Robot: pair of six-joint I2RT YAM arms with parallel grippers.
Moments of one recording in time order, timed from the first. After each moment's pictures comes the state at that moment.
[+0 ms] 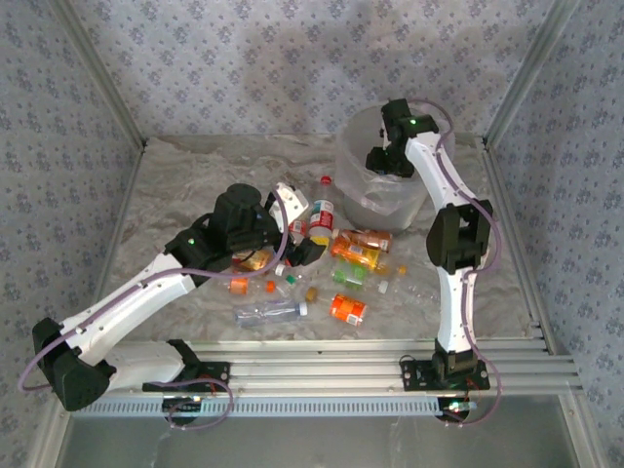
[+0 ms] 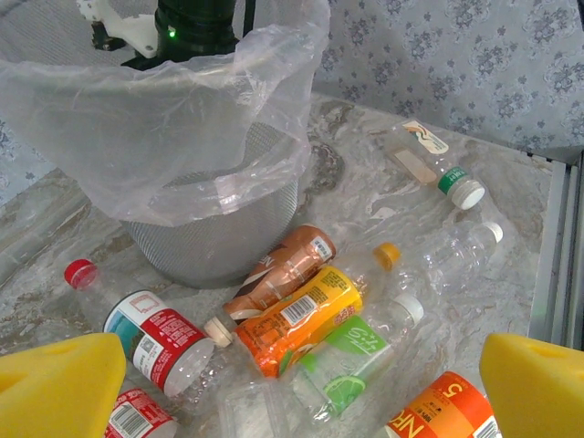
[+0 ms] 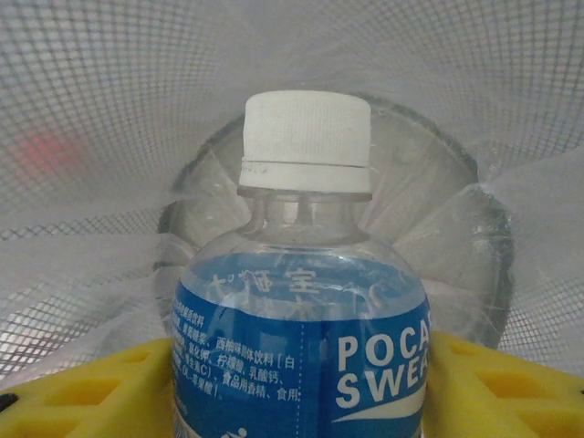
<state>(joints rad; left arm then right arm) -0.82 1.16 1.12 -0.37 0.24 0.11 0.23 2.20 2.20 -1.19 0.00 0.22</state>
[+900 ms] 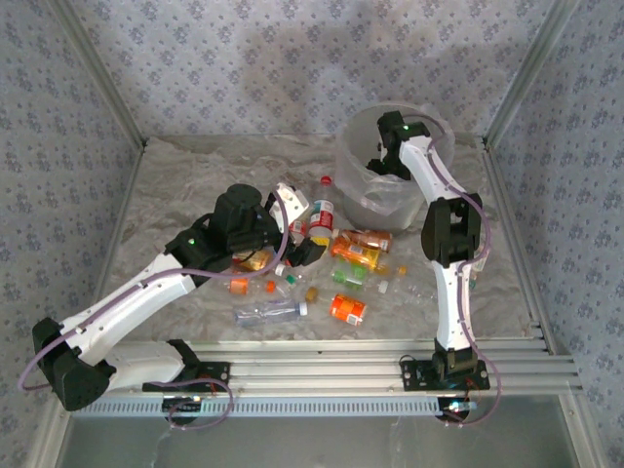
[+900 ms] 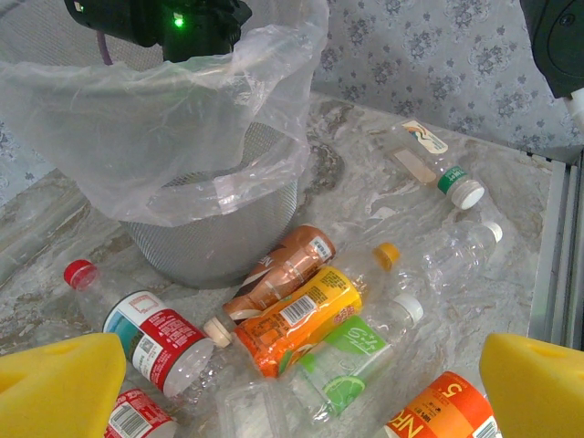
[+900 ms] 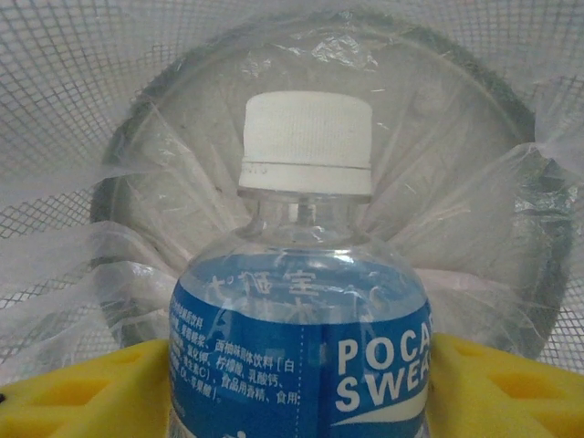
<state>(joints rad) -0.82 1.16 1.12 -0.37 0.23 0.11 0.22 2.30 2.20 -1.22 -0.02 0.23</state>
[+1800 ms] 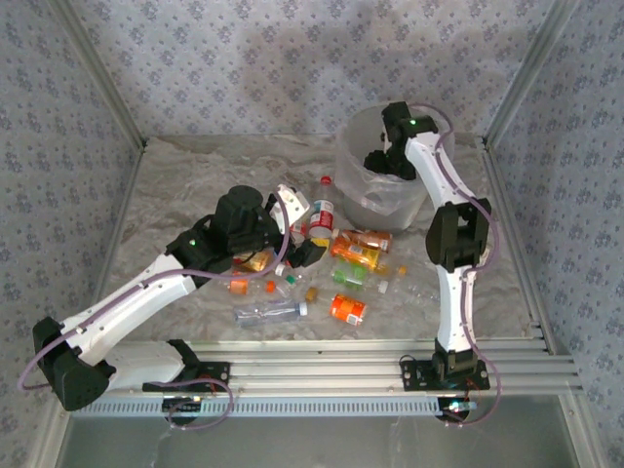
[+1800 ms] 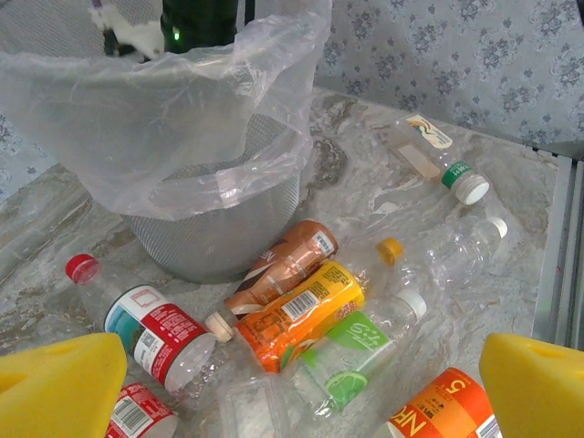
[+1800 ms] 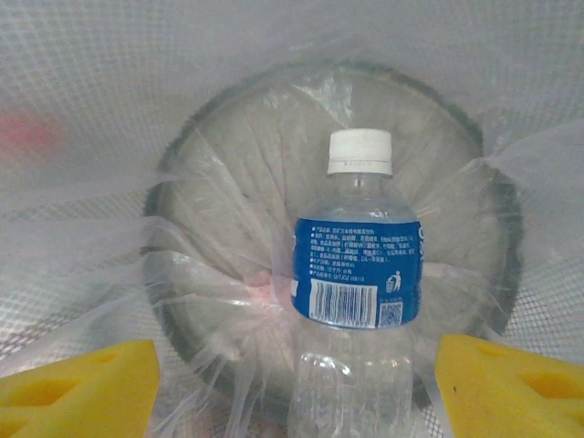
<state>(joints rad) -0.83 1.16 1.11 -0.36 0.22 0.11 0.22 2.20 2.21 -1.23 -0.02 0.24</state>
